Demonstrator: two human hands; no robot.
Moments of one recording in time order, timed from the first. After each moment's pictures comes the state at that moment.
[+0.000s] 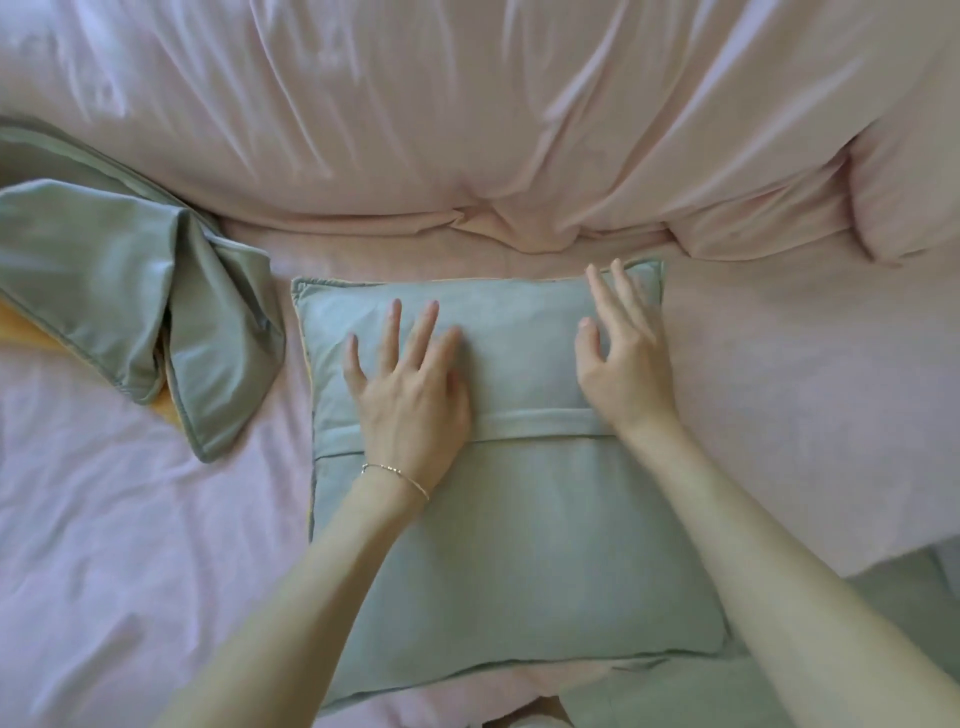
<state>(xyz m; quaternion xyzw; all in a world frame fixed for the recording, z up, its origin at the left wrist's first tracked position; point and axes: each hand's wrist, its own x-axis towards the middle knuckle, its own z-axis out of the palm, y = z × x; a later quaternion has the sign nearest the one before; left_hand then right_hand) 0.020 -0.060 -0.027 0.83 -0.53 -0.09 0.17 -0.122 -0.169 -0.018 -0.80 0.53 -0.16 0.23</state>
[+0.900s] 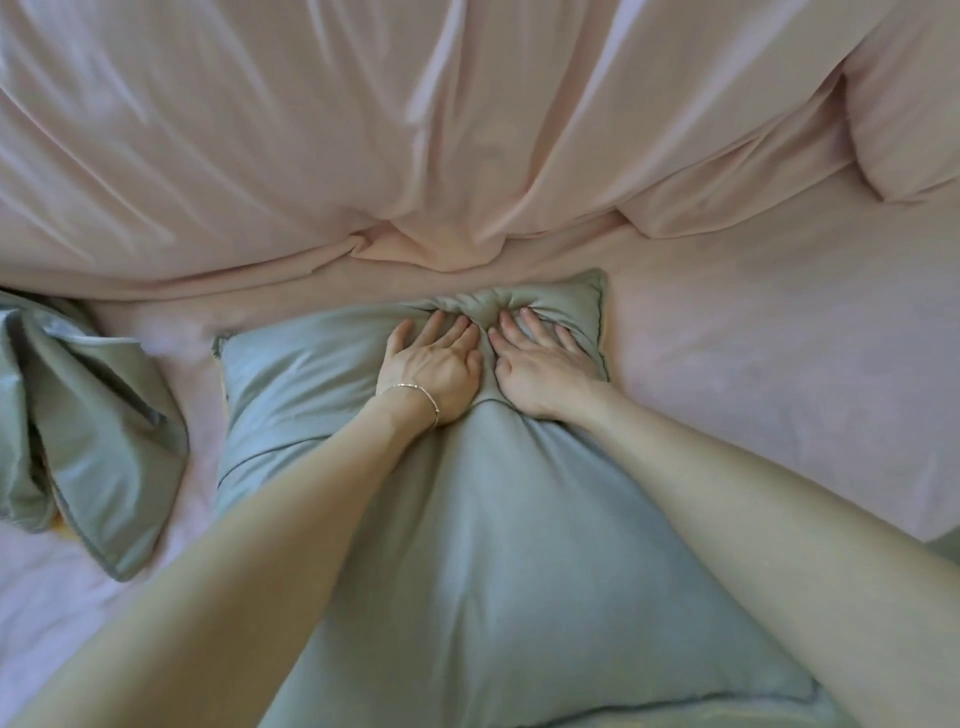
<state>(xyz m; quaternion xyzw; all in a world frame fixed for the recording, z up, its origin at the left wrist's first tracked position) -0.004 -0.208 -0.102 0.70 -0.62 -0.32 -0.17 -0.129 -0.253 -0.107 -0.79 0.43 0.28 0.31</state>
